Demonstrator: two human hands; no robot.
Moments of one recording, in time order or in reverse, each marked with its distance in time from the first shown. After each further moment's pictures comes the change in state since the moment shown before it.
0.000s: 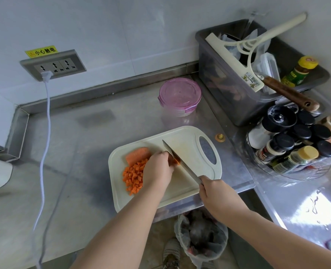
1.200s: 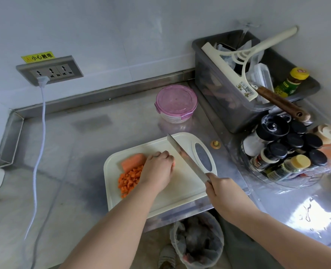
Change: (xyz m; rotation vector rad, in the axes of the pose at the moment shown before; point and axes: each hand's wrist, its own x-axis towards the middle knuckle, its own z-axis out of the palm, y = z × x) left_hand 0.014 0.001 -0.002 0.282 0.011 0.392; right_hand 0.001 0.021 -0.028 0.108 0.116 -0.039
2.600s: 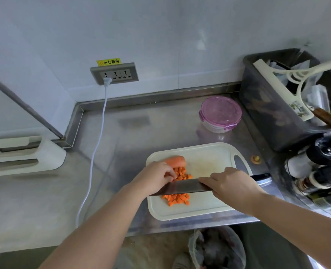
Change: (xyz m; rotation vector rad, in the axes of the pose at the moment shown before) left_hand -0.070 -0.094 -0.050 -0.423 -0.225 -0.180; right_hand 0.043 -0.063 -0.006 -0.731 0.073 -0.770
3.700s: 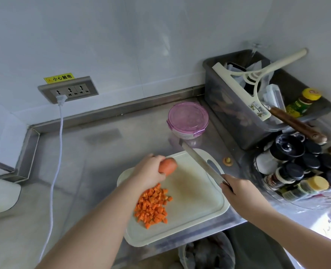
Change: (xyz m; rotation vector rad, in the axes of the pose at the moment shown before) left_hand 0.082 0.042 -0.001 0.097 0.009 -0.052; right_hand -0.049 0.033 0.016 0.762 -0.012 0.828
